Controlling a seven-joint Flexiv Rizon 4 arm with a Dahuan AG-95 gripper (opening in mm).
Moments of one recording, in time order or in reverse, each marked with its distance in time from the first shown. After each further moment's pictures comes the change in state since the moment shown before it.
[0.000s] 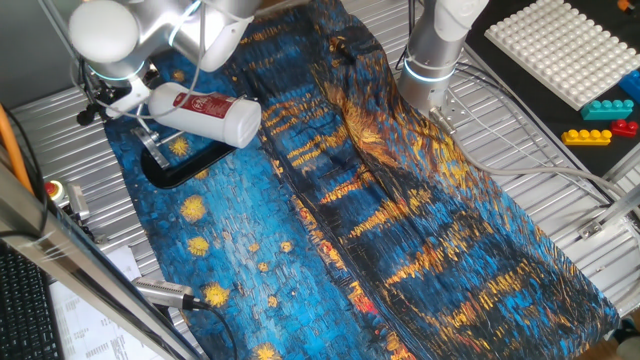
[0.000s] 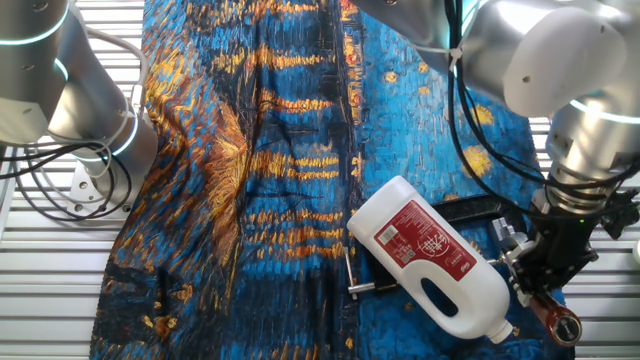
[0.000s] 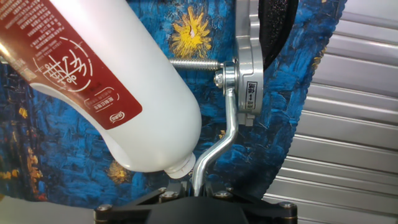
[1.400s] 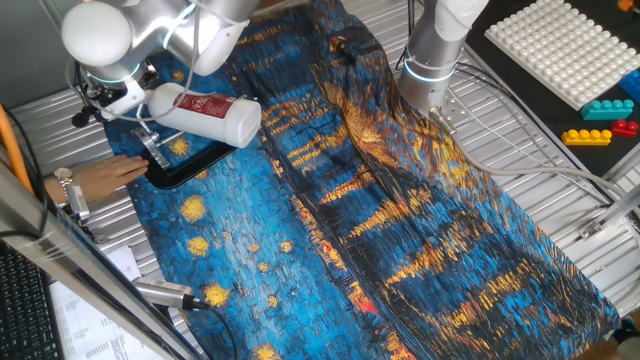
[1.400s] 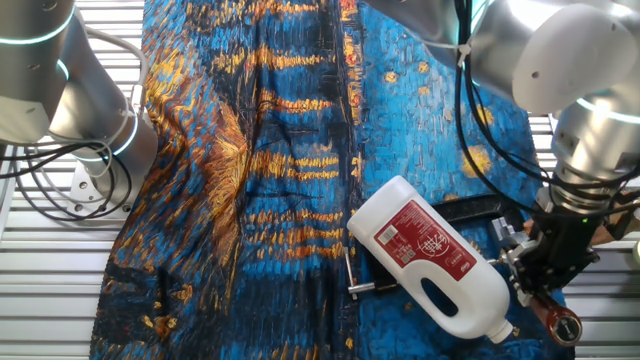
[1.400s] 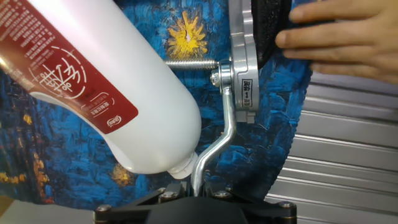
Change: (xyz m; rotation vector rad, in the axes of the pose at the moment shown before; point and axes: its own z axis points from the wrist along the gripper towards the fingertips) arm -0.001 0.000 -0.001 -0.024 0.017 -0.002
